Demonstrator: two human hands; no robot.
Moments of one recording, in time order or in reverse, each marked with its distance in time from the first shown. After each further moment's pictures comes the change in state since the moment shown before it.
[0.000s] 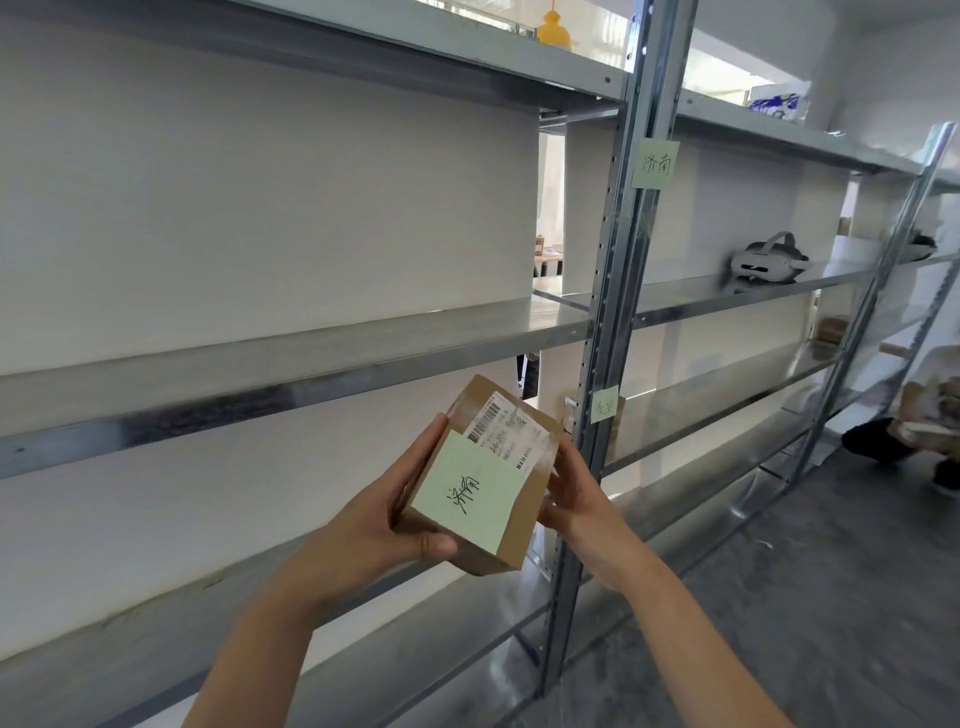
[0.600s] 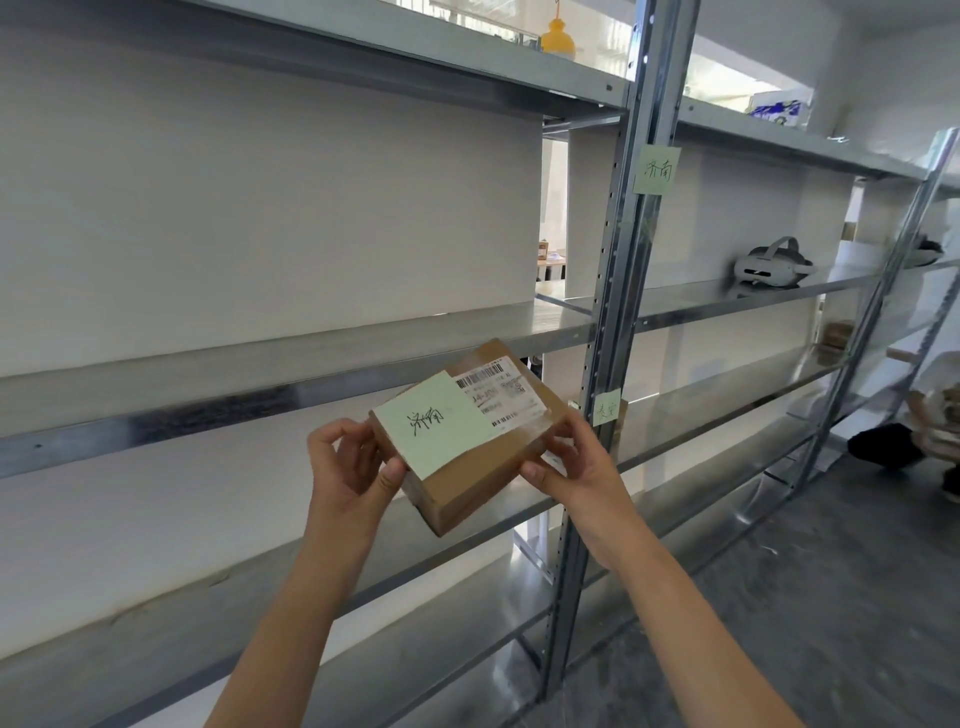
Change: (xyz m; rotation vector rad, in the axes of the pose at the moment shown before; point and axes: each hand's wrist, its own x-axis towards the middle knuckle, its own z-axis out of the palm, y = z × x) left_hand 0.006 -0.014 0.003 -0.179 0.574 0.227; right_hand 0.003 -0.029 0.006 0.009 0.150 -0.104
